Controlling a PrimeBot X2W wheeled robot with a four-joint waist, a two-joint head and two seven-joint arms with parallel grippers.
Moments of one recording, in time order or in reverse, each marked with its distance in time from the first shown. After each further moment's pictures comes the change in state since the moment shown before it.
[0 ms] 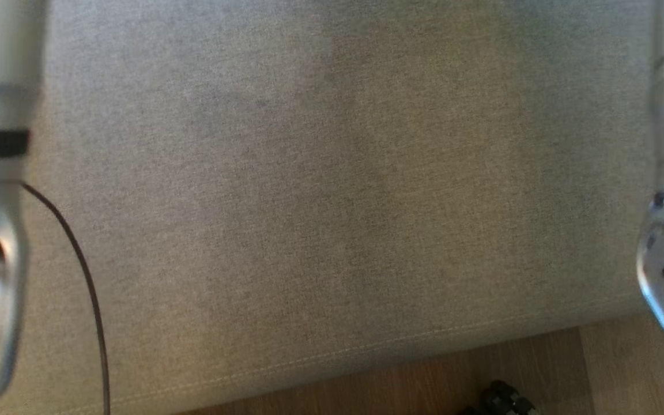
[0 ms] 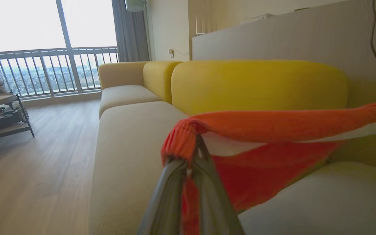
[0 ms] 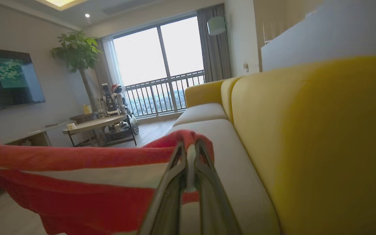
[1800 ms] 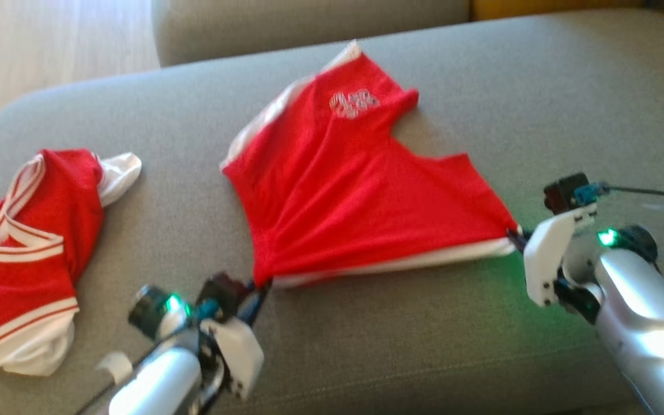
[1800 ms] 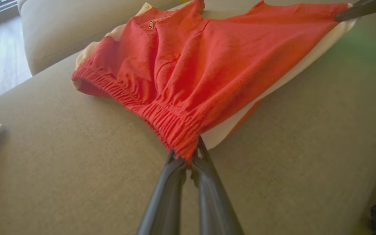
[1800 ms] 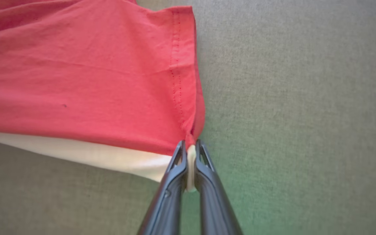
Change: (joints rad) left arm 0.994 0.058 -0.402 -0.038 0.051 0.046 -0.147; right arm 0.696 -0.198 0.521 0.243 0.150 0.000 0.389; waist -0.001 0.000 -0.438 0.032
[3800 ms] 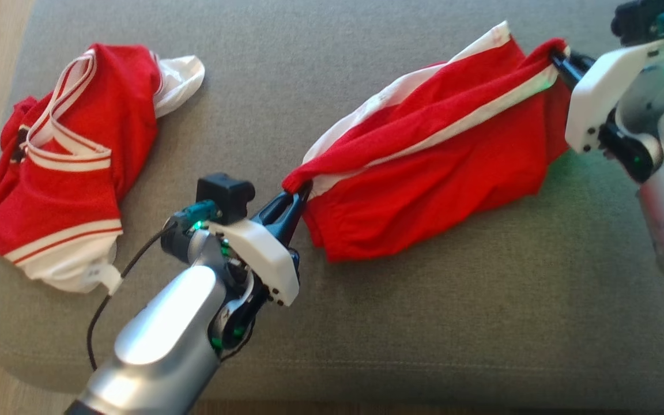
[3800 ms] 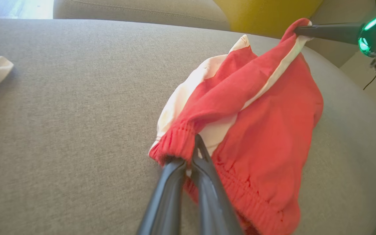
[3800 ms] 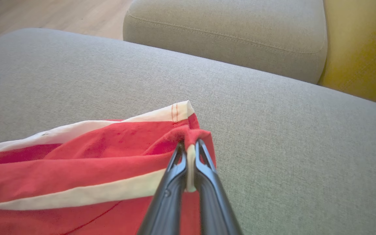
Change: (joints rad) left arm -0.089 -0.071 0.112 -0.243 -0.286 -0.002 0.164; right arm -0.217 -0.042 -0.211 -0.278 -0.086 0.000 0.148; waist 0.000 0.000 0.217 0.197
